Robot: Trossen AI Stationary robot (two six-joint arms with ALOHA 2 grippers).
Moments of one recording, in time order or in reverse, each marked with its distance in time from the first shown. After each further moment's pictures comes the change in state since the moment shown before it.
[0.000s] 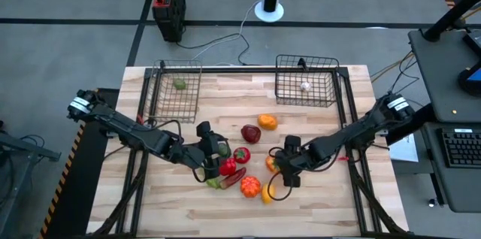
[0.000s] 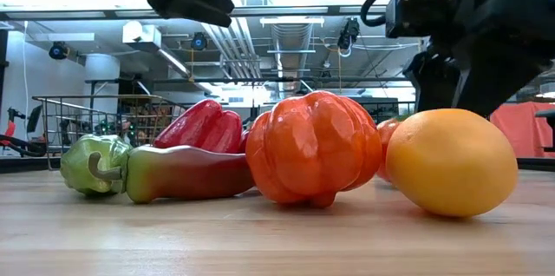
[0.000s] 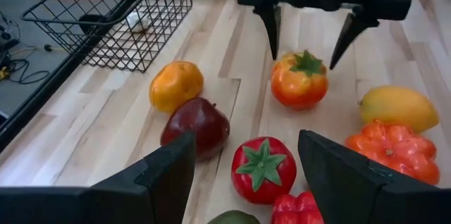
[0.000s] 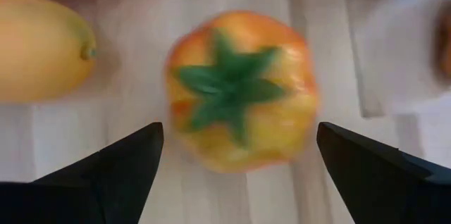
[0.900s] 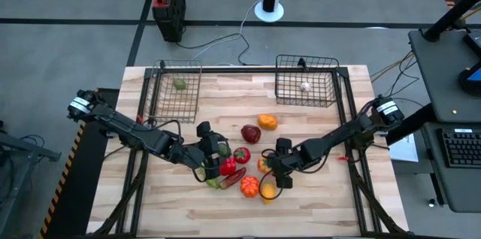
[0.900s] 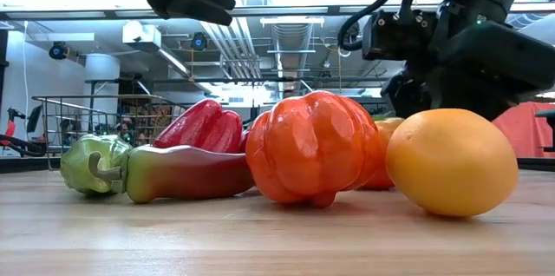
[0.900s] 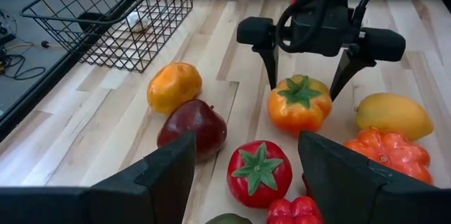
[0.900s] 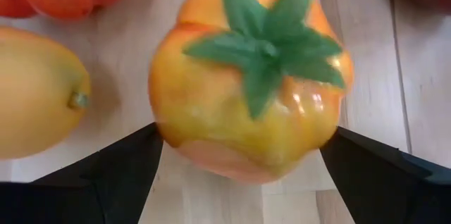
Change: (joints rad) left arm 0.000 0.000 0.000 0.011 0.000 -0.026; right arm -0.042 0.113 0.000 0.170 -0.024 -0.077
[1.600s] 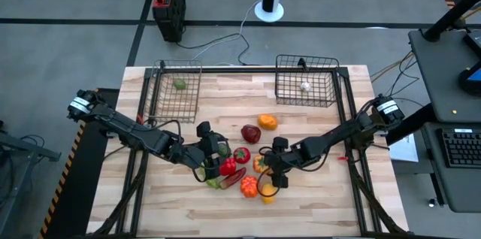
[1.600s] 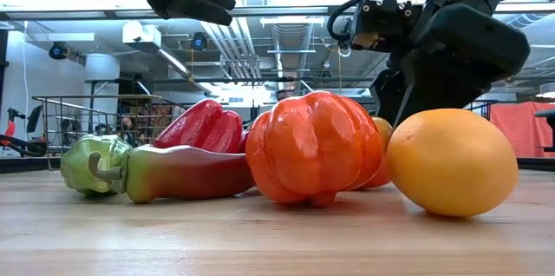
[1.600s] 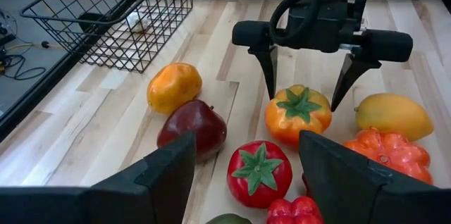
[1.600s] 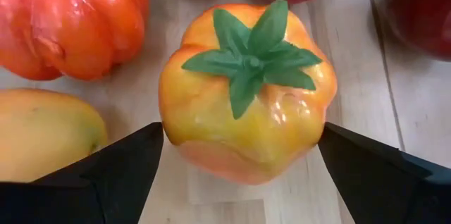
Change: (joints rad) left arm 0.000 0.000 0.000 0.000 0.000 0.000; right arm -0.023 -0.004 -0.001 0.095 0.000 0.000
